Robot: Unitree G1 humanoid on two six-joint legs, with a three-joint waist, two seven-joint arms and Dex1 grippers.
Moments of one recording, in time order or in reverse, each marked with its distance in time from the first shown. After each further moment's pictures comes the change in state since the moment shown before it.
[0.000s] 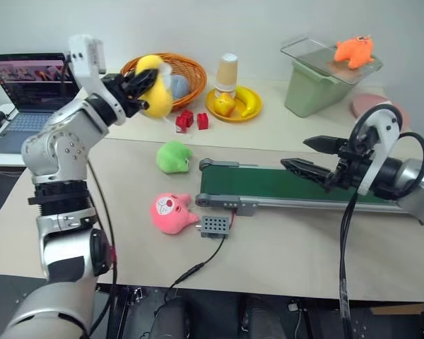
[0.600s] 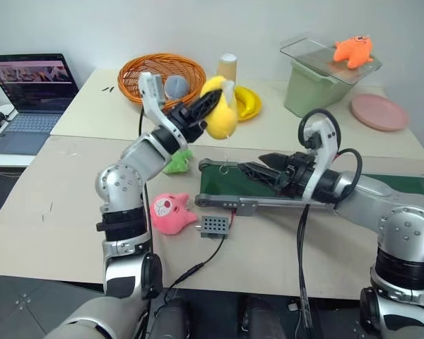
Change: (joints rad) left arm 0.134 -0.336 -0.027 -0.154 -0.203 0.053 0.232; right arm -0.108 0.332 0.061 -0.015 0.300 0.239 -0.512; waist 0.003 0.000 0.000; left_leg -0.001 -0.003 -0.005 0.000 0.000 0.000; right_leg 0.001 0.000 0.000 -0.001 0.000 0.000
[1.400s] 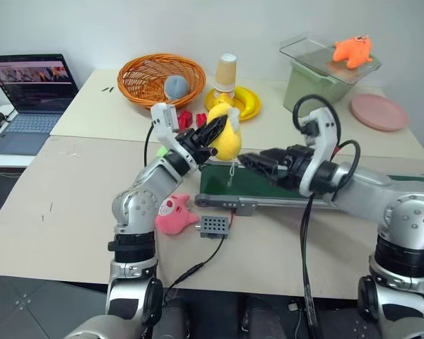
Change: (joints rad) left arm 0.139 -0.031 -0.141 -0.048 0.086 -0.182 -0.035; right arm -0.042 -0.042 0.018 0.029 0.236 0.050 -0.211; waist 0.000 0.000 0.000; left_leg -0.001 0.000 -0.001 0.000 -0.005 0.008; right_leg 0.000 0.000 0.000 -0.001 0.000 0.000
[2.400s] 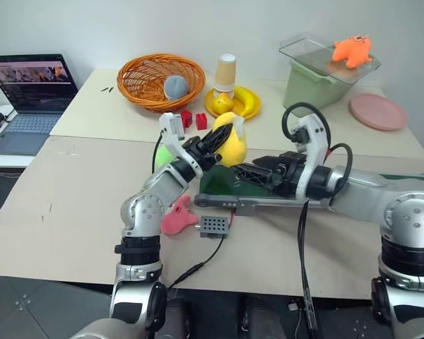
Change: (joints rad) left arm 0.037 -0.047 -0.042 0.027 -0.025 -0.010 -0.002; right arm -0.034 -0.046 0.117 0.028 0.069 -0.065 -0.045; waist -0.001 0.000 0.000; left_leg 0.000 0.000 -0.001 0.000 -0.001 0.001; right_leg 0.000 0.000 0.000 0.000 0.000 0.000
